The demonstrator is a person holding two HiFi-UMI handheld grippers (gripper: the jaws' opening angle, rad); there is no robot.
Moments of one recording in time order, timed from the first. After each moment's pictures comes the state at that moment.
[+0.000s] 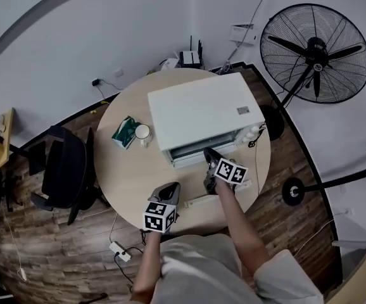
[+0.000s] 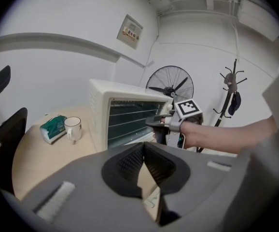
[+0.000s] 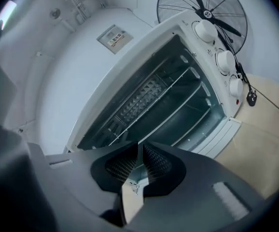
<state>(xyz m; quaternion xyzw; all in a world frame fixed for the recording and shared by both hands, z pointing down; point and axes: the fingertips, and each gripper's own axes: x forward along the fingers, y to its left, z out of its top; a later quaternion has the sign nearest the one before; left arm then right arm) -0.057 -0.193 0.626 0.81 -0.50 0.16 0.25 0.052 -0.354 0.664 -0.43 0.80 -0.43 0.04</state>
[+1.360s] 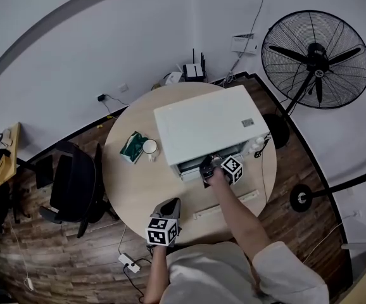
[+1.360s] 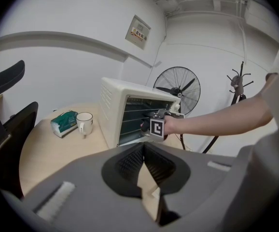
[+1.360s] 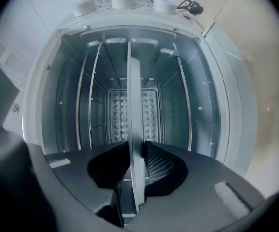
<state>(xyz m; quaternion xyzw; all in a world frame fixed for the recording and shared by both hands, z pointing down) -0.090 -0.183 0.633 0.79 -0.53 0.16 0.27 0.035 -0.431 0.706 -0.39 0.57 -0.65 0.33</state>
